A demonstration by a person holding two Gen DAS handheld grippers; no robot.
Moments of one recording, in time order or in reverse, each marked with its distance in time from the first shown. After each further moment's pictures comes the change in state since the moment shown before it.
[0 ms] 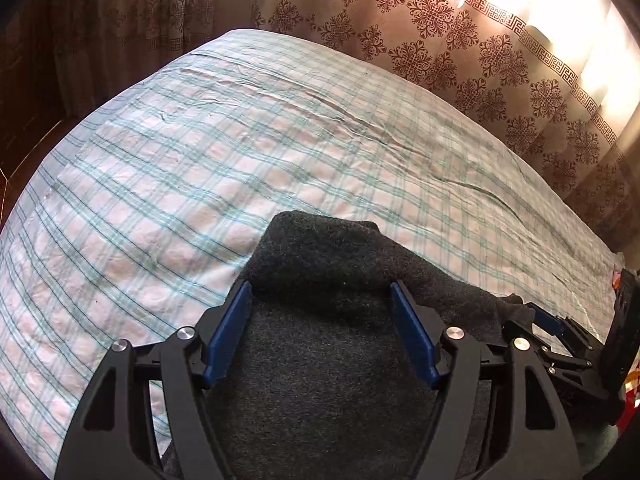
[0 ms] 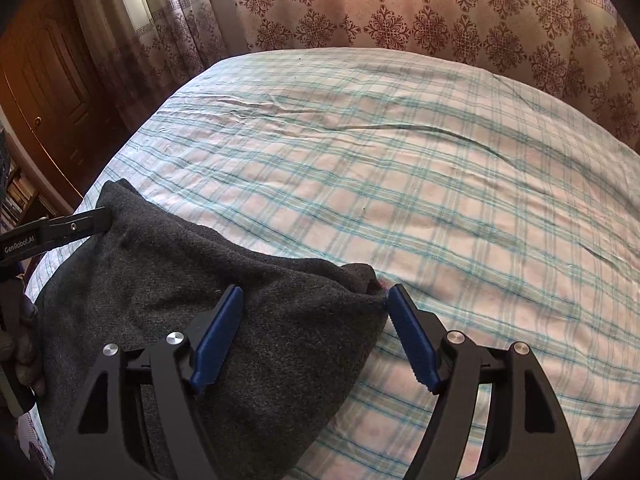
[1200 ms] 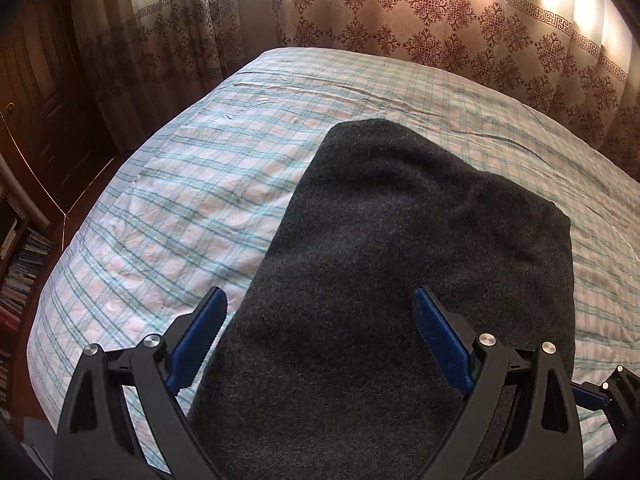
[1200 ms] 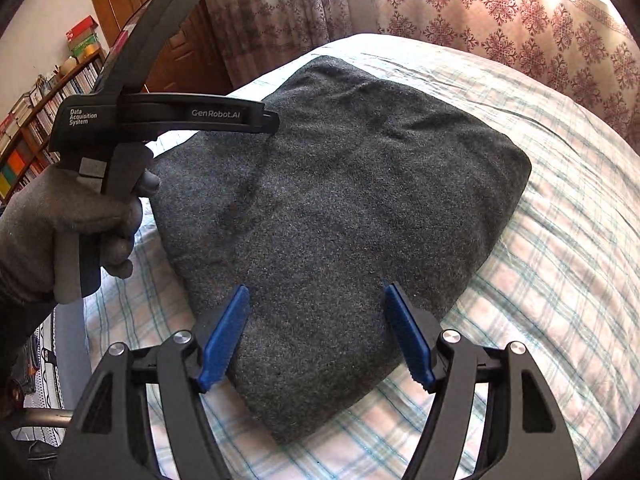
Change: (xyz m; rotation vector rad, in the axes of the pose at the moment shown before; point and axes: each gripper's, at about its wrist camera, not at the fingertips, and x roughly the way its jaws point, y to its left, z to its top) left arm -0.069 -0.009 -0.082 0.139 -0.056 0.252; right arm -0.099 0.102 -0.139 -0.294 0.022 0.196
